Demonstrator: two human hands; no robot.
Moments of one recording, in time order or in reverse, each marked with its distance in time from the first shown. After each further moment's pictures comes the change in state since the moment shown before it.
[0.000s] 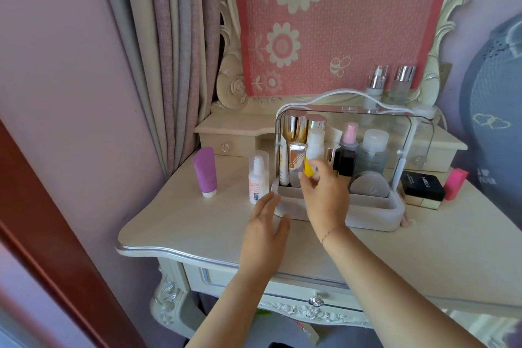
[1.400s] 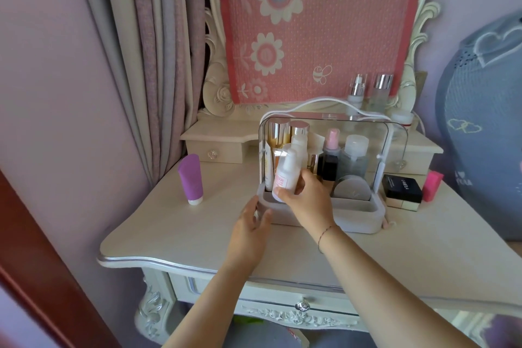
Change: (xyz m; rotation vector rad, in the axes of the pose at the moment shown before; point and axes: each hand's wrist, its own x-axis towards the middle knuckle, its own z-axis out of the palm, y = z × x) left_hand 0.016 -0.001 0.002 -0.313 -0.141 -0.315; right_hand 0.005 0.005 -0.013 0.213 -0.318 0.177
